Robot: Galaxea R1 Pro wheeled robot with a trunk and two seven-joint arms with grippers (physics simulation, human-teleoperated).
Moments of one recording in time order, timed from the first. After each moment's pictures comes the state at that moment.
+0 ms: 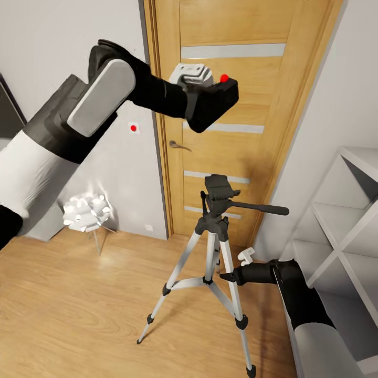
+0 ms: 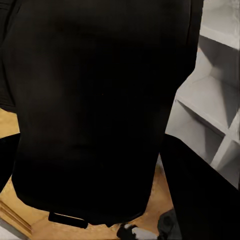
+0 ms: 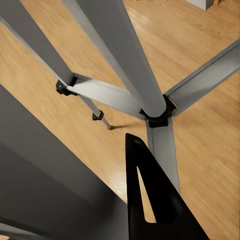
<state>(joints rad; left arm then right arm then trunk) -1.77 0.10 -0.79 -1.19 1.14 1.04 0.11 -0.62 0.00 -0.21 -1.06 0.54 0.62 1.10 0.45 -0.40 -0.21</state>
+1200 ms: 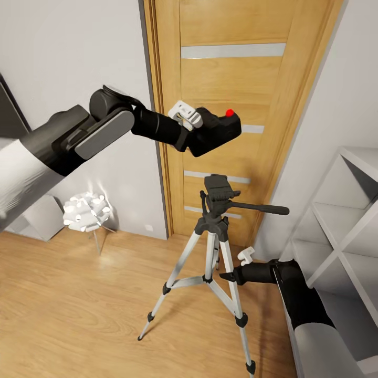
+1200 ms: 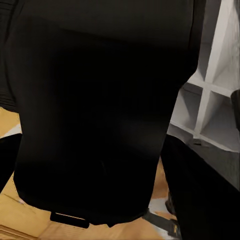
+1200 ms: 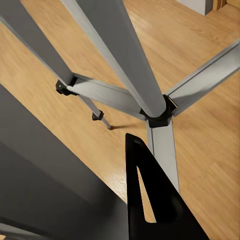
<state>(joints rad) -1.77 0.23 -1.06 -1.14 0.94 0.78 -0.41 -0.62 0.00 -0.21 -1.06 0.54 0.60 1.10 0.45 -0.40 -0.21</state>
